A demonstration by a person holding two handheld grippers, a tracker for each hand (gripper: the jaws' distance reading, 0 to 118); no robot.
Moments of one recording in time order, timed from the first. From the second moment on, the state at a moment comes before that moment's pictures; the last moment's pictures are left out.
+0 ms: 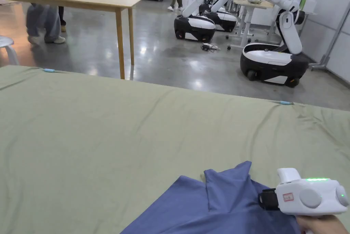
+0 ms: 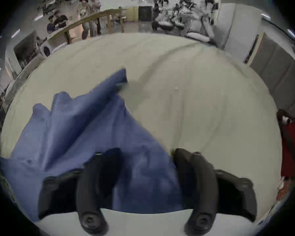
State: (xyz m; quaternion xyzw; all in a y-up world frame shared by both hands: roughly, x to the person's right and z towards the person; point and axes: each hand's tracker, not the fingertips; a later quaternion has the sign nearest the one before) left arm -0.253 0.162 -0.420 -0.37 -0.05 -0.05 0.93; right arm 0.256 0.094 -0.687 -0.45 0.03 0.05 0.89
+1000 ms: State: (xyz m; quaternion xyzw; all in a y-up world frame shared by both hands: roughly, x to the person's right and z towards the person) left arm -0.198 0.515 -0.607 -0.06 -0.01 -0.12 0.99; right arm 0.357 0.589 -0.533 -0.04 -0.05 0.04 1.00
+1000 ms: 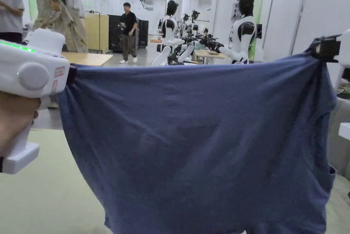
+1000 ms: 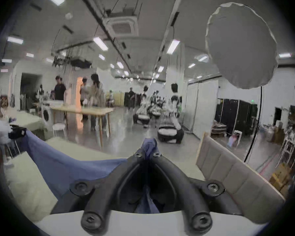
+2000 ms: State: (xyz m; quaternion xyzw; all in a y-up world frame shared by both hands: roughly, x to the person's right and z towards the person) left arm -0.180 0.395 -0.633 -0.08 0.03 -0.12 0.99; right arm 0.361 0.430 -0.590 -0.05 -0.06 0.01 1.00
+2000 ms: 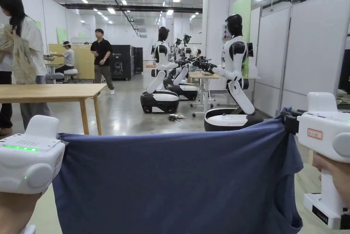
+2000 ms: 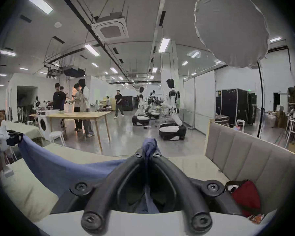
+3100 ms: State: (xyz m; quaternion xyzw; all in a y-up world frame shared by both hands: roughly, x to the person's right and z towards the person) left arm -0.212 0.214 -0.251 -0.14 -0.06 -0.10 0.98; right arm 0.291 0.251 -0.189 -0.07 -0.03 0.01 1.00
